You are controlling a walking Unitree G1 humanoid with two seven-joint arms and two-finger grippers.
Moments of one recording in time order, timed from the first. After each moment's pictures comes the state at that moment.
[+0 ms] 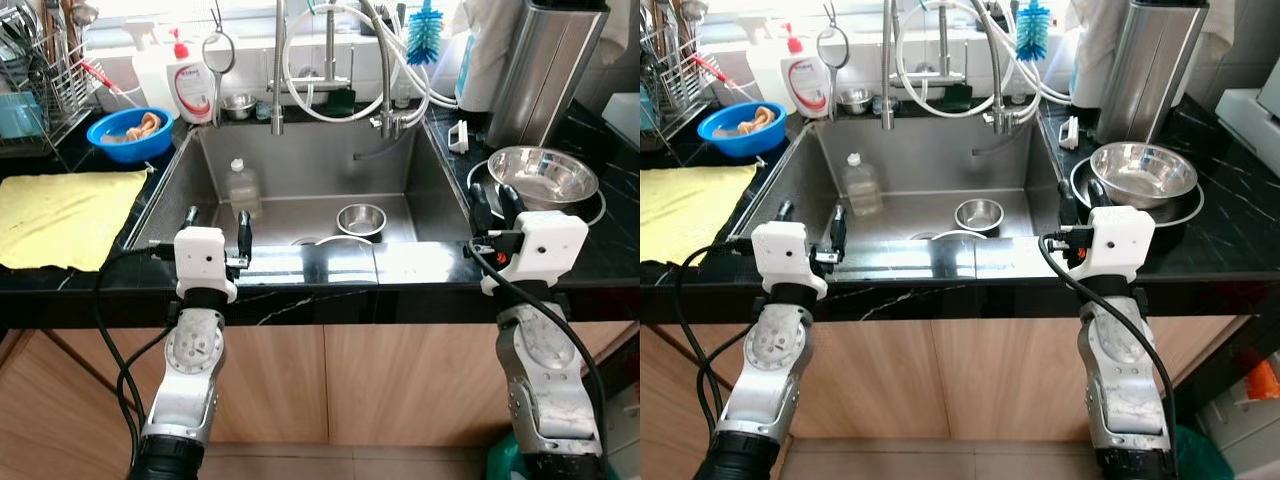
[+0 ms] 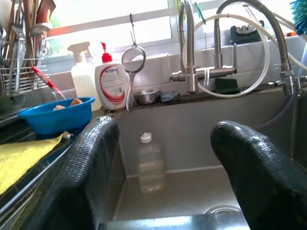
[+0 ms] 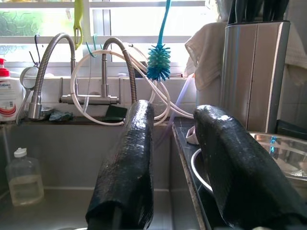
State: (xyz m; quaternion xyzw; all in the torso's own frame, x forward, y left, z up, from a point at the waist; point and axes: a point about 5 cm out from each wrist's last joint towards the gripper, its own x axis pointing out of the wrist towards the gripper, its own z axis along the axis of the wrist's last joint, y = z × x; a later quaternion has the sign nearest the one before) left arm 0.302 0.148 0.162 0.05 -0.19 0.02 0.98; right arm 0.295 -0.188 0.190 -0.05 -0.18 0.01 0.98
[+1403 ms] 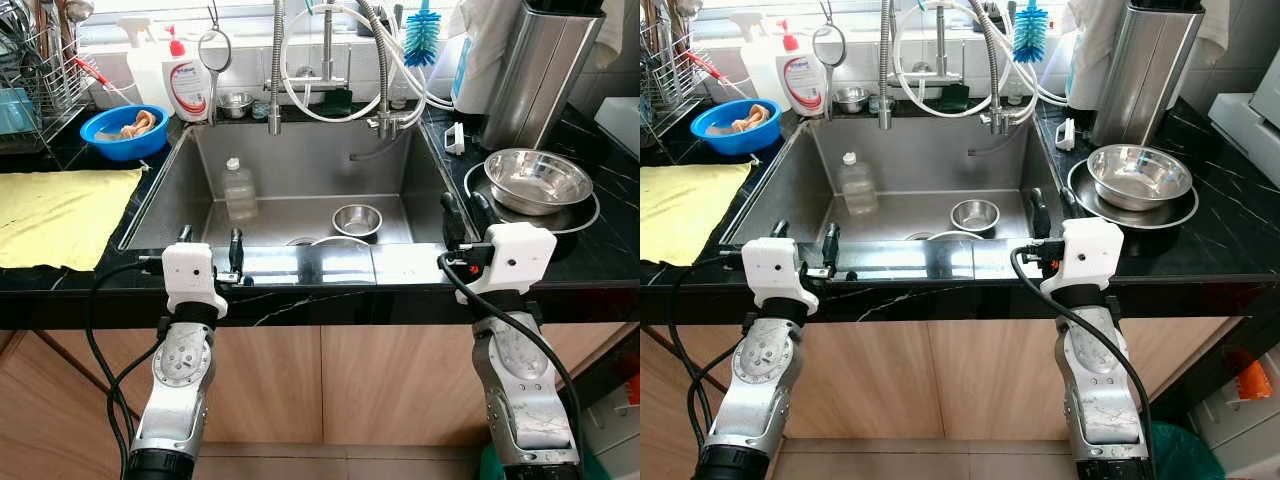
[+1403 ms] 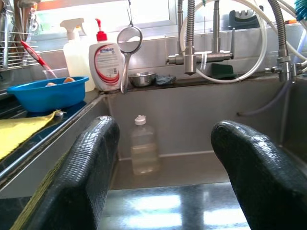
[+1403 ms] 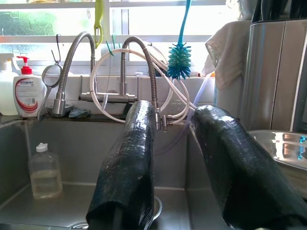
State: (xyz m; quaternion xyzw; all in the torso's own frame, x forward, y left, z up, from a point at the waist) left arm 0.298 0.157 0.151 0.03 -0.17 0.01 0.99; right arm 0.290 -0.161 0.180 -0.05 -0.18 0.03 0.98
